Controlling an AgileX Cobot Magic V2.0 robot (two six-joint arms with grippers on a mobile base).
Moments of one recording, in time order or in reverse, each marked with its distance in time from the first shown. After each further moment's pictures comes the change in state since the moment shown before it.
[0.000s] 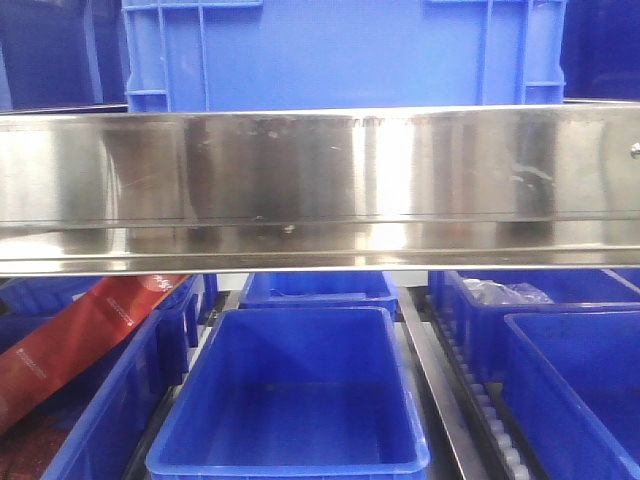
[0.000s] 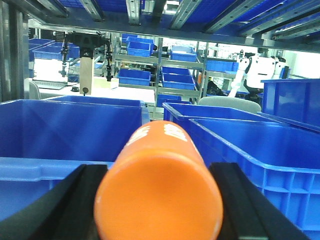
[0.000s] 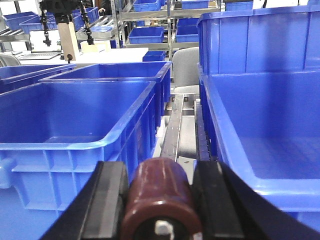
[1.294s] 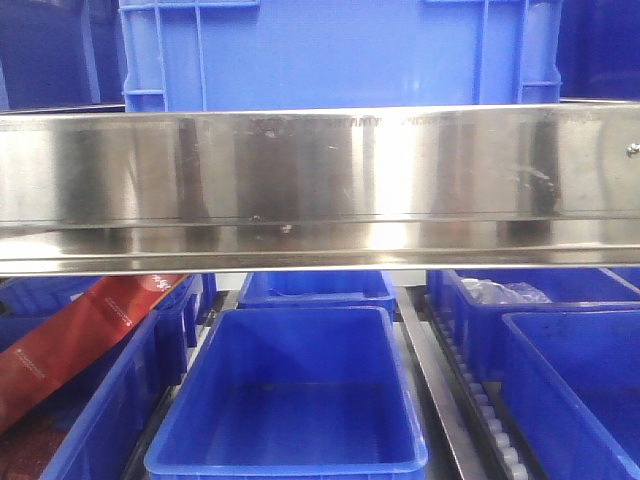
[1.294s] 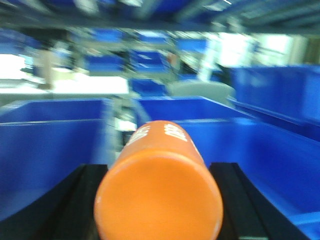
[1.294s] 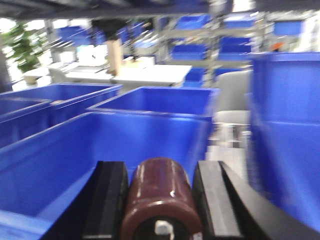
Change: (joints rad) left arm -0.183 0.478 -0.403 0.000 0.016 0.066; right arm 0.179 0.341 -0.305 0.009 -0.093 -0.033
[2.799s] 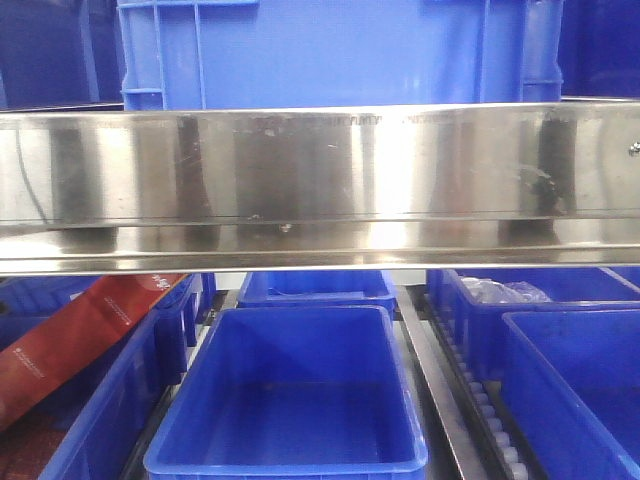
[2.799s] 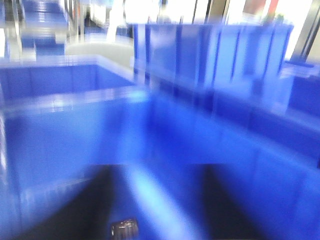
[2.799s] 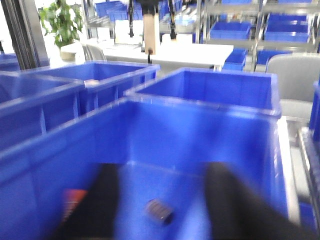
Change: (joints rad) left arm -0.298 0.546 -0.322 -0.071 -0.154 0.005; right arm 0.111 0.350 -0.172 0.000 -0.117 -0.006
